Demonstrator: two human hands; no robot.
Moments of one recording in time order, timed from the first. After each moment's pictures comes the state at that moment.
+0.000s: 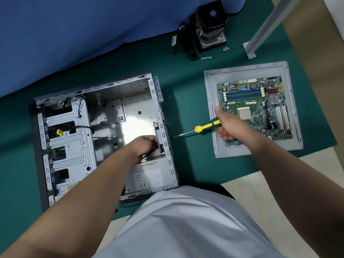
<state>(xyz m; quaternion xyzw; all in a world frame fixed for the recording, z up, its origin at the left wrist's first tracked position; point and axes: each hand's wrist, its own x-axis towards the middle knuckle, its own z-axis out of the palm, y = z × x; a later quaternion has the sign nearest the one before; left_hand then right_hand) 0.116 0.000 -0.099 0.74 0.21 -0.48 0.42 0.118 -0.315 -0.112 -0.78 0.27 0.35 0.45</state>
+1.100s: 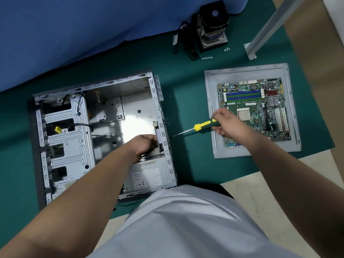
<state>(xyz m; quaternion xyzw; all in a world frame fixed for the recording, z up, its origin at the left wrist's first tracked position) 0.116 -0.001 -0.090 0.73 0.24 -0.48 0.43 0.122 -0.308 -0.108 -0.73 0.30 0.32 0.52</state>
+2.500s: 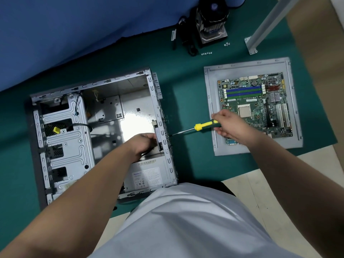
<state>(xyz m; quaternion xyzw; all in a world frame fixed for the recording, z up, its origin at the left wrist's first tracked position) 0.116 0.000 -0.099 0.71 0.23 -0.48 0.46 0.117 -0.311 -0.111 -0.72 0.33 0.34 0.51</state>
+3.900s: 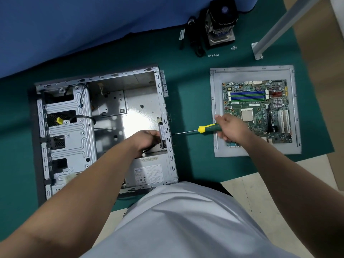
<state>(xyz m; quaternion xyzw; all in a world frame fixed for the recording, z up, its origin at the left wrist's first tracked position) 0.115 0.007 -0.116 0.67 0.24 -0.49 0.50 0.114 -0.307 -0.115 -0.80 0.27 0.34 0.41</state>
